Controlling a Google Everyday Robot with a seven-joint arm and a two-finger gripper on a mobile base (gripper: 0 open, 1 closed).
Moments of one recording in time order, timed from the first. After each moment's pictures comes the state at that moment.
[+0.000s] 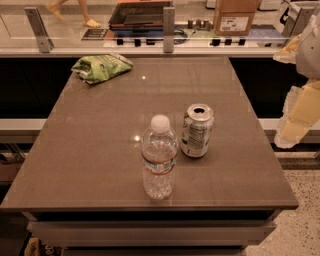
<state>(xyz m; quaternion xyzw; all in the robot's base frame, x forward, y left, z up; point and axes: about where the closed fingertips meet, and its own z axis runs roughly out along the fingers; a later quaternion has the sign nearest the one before) 0.438 -0.213 0.988 -0.60 0.78 -0.05 0.18</state>
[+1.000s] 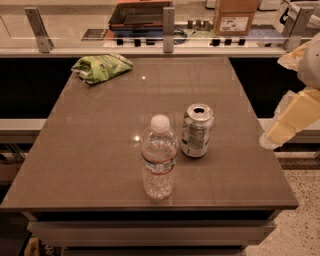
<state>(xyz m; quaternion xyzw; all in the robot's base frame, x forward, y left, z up) 0.441 -0.205 0.982 -0.54 0.81 -0.01 0.25</state>
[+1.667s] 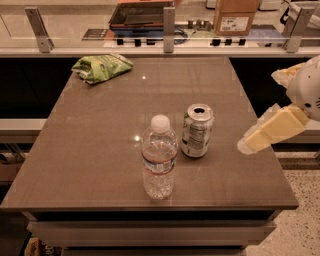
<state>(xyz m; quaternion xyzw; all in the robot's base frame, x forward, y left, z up) 0.443 -0.189 0.958 -0.47 0.82 0.05 0.33</state>
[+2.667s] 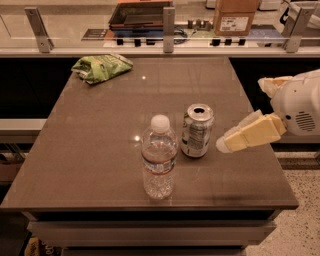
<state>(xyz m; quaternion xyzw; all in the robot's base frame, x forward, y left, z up) 0.453 -0.162 0.944 -0.42 0.80 0.11 0.41</state>
